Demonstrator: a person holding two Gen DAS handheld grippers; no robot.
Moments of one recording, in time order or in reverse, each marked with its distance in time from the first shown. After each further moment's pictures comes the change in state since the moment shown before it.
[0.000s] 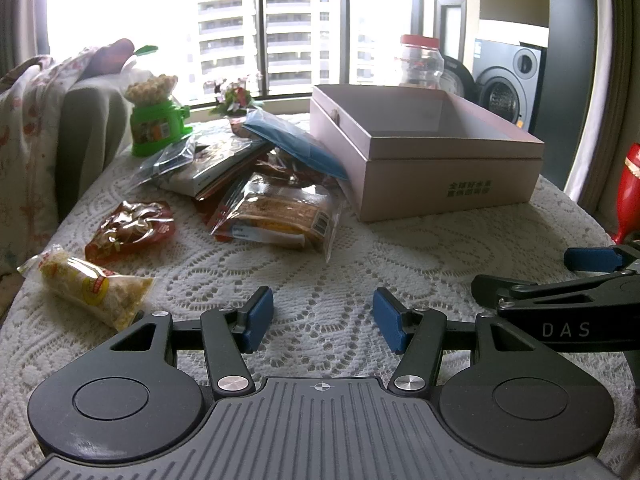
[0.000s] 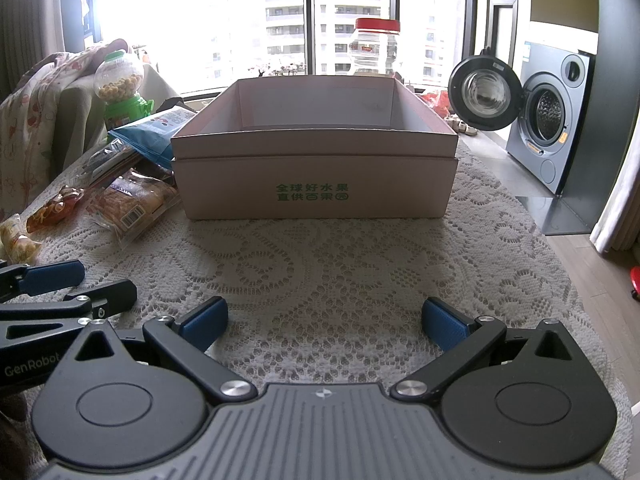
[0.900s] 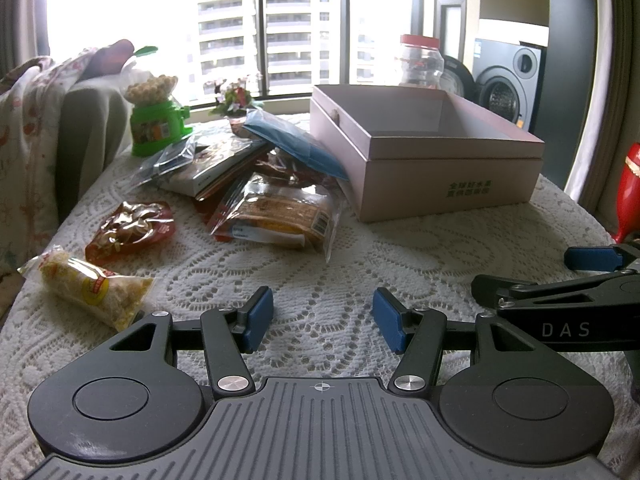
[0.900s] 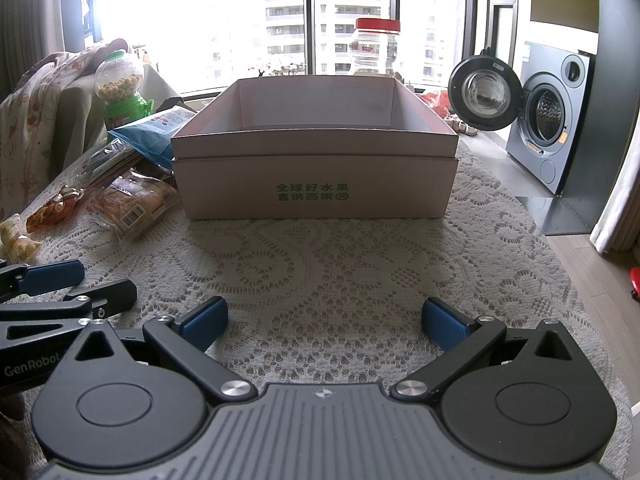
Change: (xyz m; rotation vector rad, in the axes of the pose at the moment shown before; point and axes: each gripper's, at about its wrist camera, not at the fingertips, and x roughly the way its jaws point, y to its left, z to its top) left arm -0.001 0.002 0.000 0.002 0.000 0.002; right arm 0.000 0.000 0.000 -0.001 0.000 0.000
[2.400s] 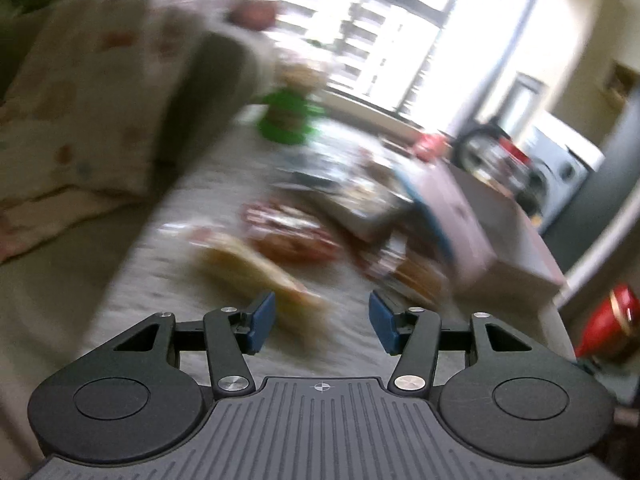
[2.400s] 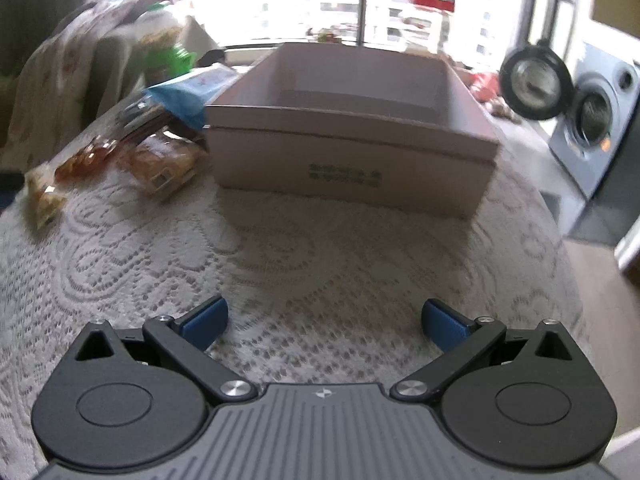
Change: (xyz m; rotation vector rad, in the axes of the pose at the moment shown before) left arm -0.057 0.160 0.016 -0.471 0.033 -0.045; right arm -0.001 0.010 0.023 -0.187 0.111 0.107
